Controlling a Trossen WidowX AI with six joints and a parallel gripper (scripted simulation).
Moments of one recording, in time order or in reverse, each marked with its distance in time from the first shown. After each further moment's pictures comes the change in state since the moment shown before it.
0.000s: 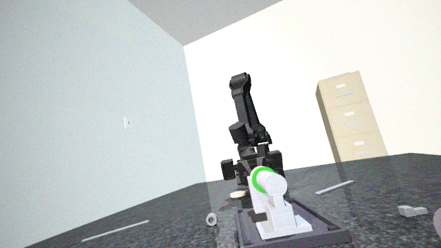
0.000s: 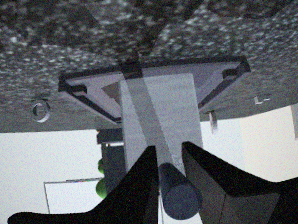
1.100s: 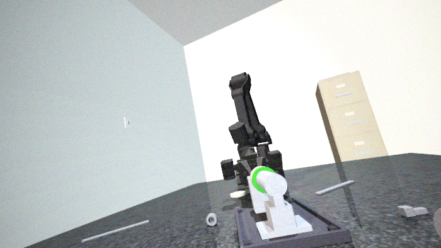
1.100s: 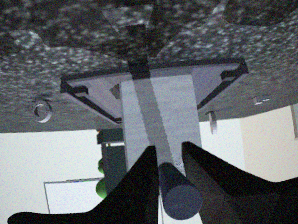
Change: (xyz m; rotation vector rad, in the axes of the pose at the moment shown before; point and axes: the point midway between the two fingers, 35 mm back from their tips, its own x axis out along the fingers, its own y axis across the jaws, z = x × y) arm -0.003 0.000 0.002 0.000 0.000 0.000
